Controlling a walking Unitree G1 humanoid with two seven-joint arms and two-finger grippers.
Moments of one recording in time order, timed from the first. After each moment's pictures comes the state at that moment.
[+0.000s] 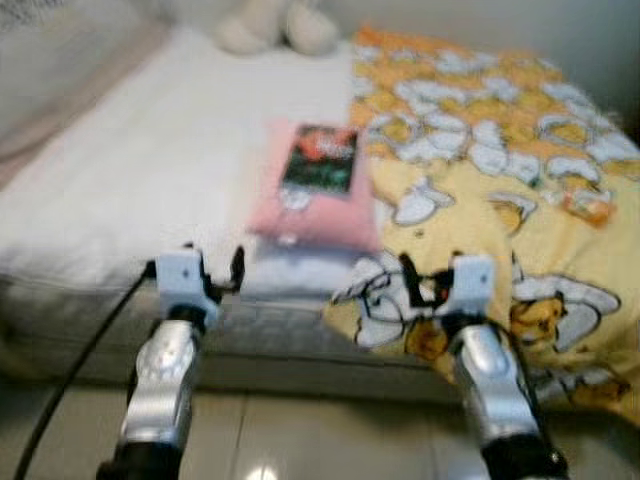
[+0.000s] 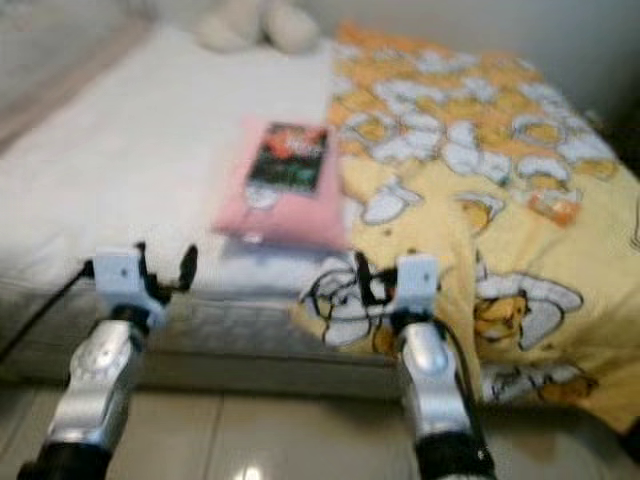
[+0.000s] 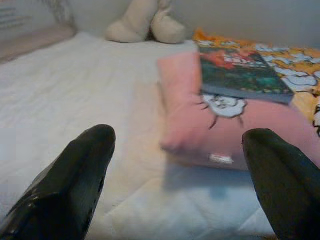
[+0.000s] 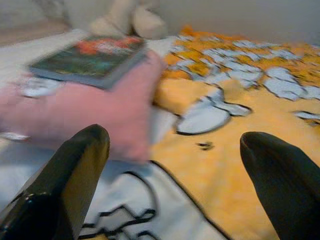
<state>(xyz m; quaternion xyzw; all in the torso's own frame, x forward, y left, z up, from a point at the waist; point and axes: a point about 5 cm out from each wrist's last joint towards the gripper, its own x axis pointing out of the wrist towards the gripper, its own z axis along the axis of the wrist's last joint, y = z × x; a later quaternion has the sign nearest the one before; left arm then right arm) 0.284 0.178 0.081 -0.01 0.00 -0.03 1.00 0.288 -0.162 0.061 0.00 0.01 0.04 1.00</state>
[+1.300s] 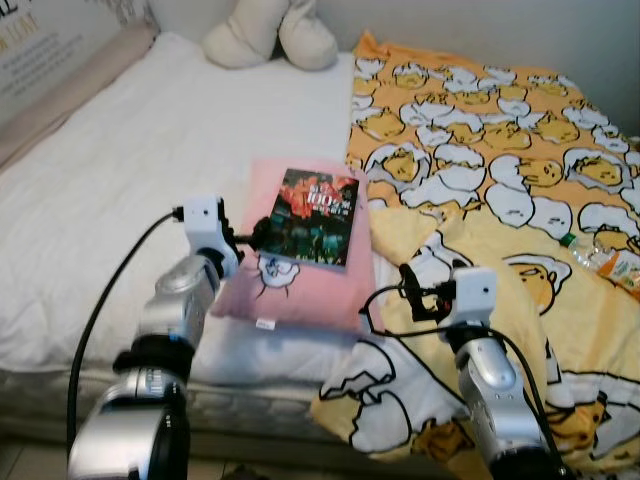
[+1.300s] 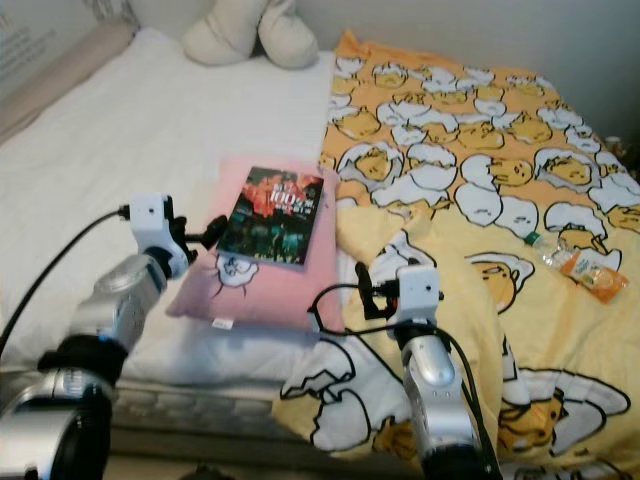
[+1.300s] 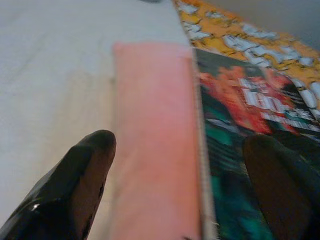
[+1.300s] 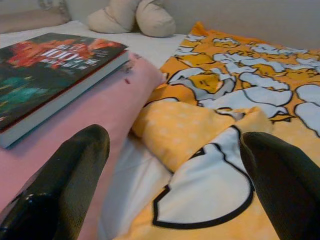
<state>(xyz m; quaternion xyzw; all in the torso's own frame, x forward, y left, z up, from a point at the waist) 0.364 0.180 0.104 -0.09 0.12 -0.08 0.99 0.275 -0.162 0.052 0.00 0.02 0.07 1.00</state>
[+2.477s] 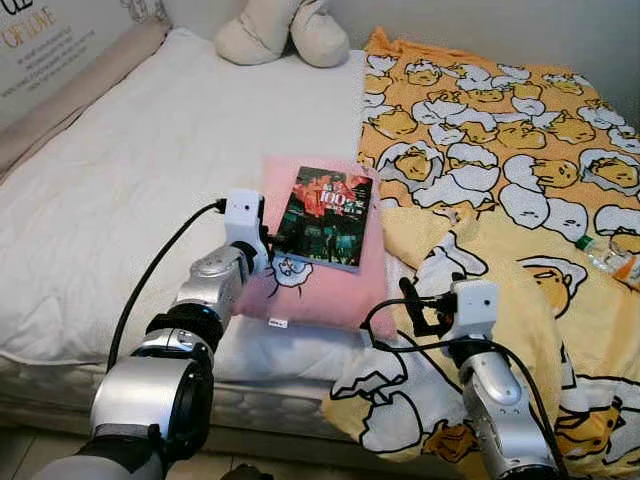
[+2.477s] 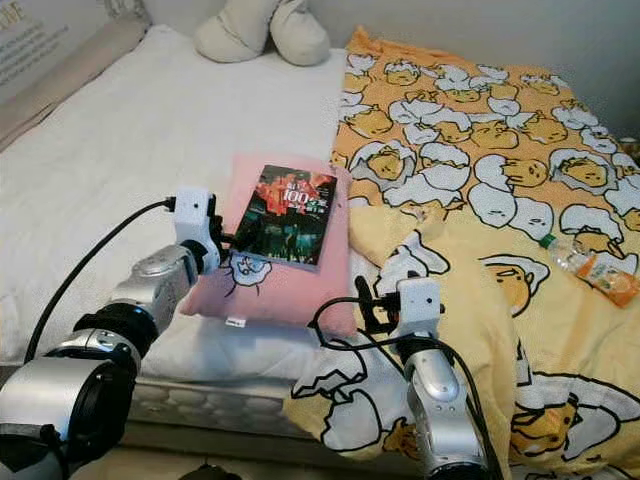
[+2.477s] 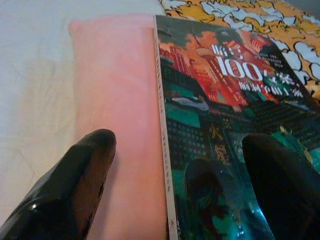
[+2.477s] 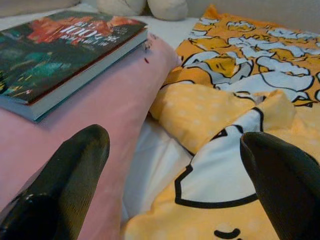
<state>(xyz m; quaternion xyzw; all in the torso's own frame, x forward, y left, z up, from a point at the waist) 0.372 0.136 0.094 -0.04 0.16 -0.16 0.97 0.262 -0.164 0.045 -0.01 0.05 0.08 1.00</state>
